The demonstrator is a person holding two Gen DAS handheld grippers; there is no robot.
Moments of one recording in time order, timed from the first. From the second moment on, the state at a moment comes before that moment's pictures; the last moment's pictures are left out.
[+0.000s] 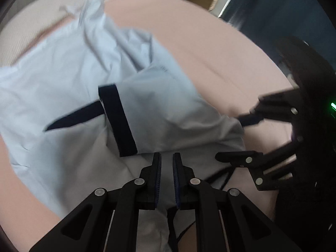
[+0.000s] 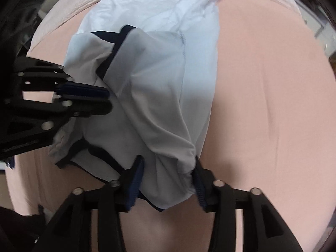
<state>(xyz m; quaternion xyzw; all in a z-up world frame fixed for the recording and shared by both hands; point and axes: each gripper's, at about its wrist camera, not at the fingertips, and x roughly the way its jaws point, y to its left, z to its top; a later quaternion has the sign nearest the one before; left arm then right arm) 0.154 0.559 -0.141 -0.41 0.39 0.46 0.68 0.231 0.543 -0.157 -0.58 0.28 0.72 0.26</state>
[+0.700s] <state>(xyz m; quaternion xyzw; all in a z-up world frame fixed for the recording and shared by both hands) 0.157 0.439 -0.121 -0.28 0.45 0.56 0.64 0.225 0.470 -0.137 -0.60 -0.03 0.73 0.32</state>
